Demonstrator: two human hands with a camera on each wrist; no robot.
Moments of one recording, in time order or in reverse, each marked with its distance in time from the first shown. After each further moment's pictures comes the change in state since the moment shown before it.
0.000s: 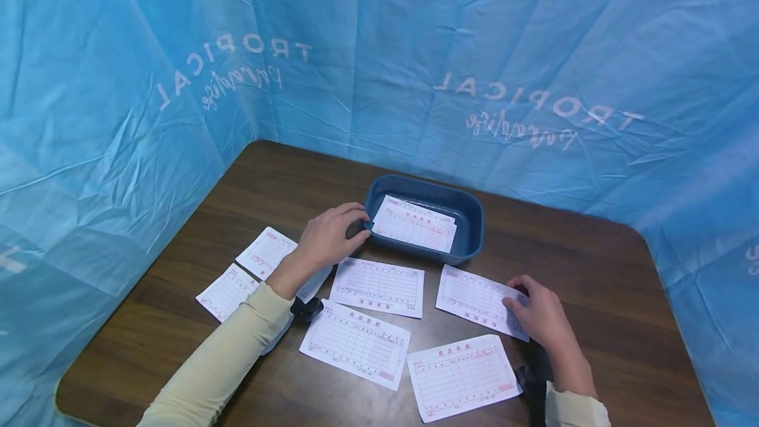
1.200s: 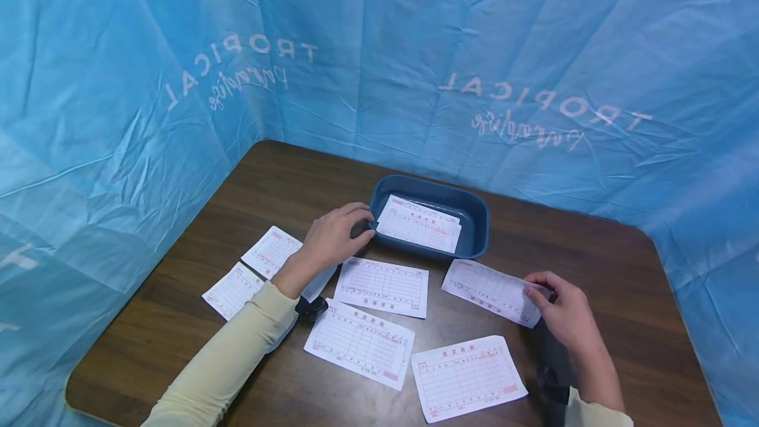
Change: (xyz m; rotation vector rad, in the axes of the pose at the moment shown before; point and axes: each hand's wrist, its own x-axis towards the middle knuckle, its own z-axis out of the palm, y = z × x) left_hand 0.000 0.001 0.001 0.008 -0.010 -0.015; right_hand -0.011 -0.008 -0.034 0.090 0.123 -0.105
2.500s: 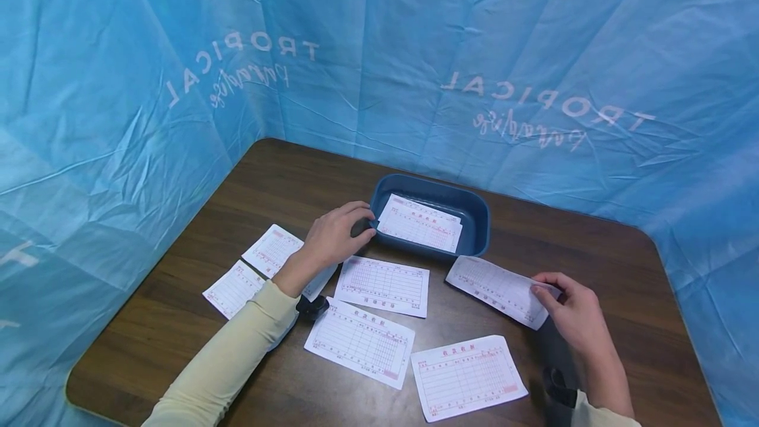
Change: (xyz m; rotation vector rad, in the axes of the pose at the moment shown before) left_hand 0.000 -0.001 0.001 -0.055 0.024 0.008; right_hand -0.004 -0.001 -0.010 -0.013 0.059 0.013
